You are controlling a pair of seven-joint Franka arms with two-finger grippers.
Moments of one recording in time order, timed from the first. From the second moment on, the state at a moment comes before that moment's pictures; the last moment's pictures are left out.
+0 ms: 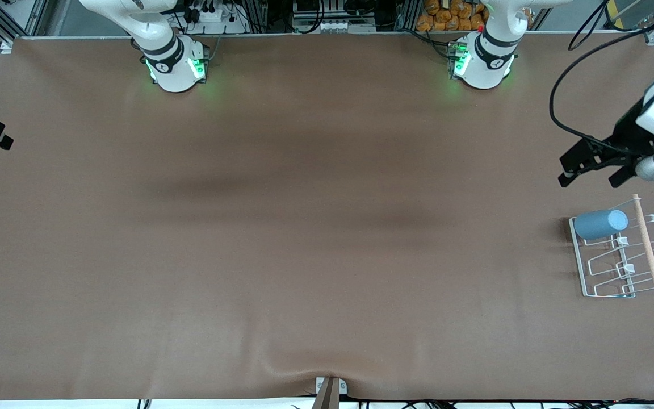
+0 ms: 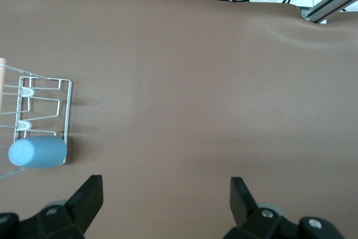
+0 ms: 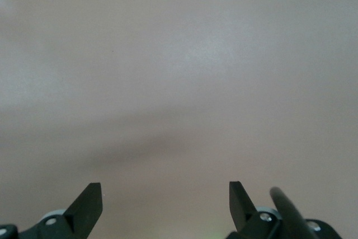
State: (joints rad) left arm -0.03 0.00 -0.10 -1.62 -0.06 1.84 -0.14; right arm 0.02 0.02 -0.12 -1.43 -0.01 1.44 0.06
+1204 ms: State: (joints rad) left arm -0.06 0.00 -0.06 -1.63 -0.02 1.85 -0.03; right arm 0.02 0.02 -0.12 -1.43 -0.01 1.44 0.06
